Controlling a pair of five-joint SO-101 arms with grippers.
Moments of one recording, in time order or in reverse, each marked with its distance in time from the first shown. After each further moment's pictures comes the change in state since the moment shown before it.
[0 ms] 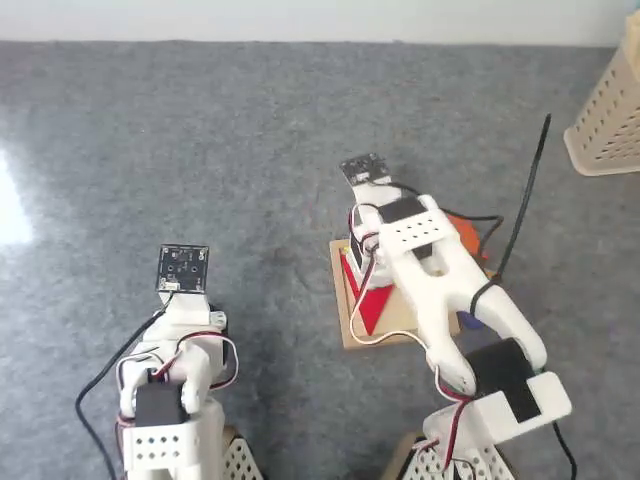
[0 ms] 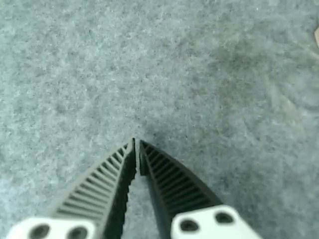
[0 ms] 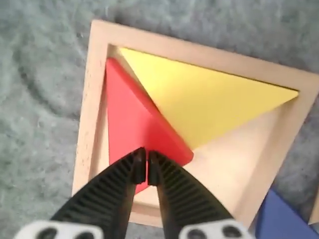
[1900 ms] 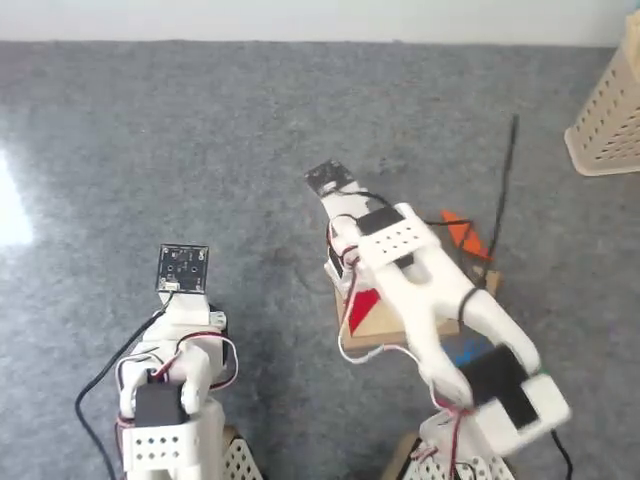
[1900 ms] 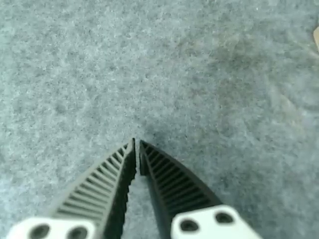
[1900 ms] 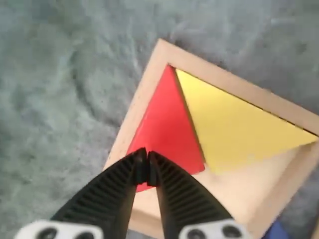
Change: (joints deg) left arm 0.1 0.0 0.0 0.0 0.0; right arm -5.7 -3.8 1.7 -3.9 5.3
